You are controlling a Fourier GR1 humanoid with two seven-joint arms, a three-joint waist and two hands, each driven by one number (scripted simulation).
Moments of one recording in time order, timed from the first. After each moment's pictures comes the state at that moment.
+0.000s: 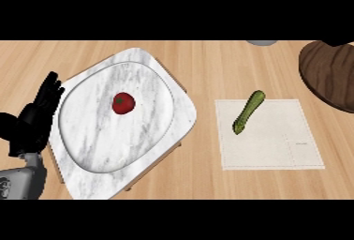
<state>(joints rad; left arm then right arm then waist) -0.17 0.25 0.14 -1.52 -0.02 0.04 0.11 -1.06 -0.63 -0.05 -0.46 0.77 -0.45 0.50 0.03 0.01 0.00</state>
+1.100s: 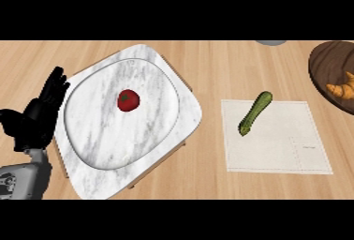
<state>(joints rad) -0.20 0.24 0.12 -1.53 -0.03 0.03 0.11 -0.94 -0.79 -0.28 -0.12 0.61 -0.31 0.15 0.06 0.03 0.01</state>
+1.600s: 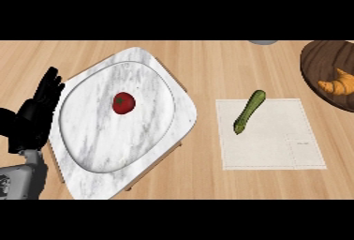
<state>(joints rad) -0.19 0.24 0.14 -1.55 -0.03 0.04 0.15 -0.89 -0.81 -0.62 -0.22 0.27 -0.36 -0.14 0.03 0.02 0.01</state>
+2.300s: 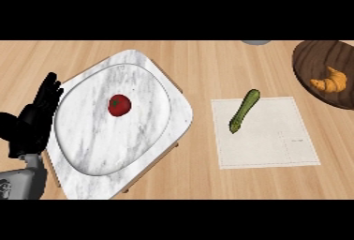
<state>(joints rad) -0.16 0.24 0.15 -1.54 -0.04 0.05 0.14 -0.53 -0.97 -0.85 -0.21 0.00 0.06 -0.35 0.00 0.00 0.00</state>
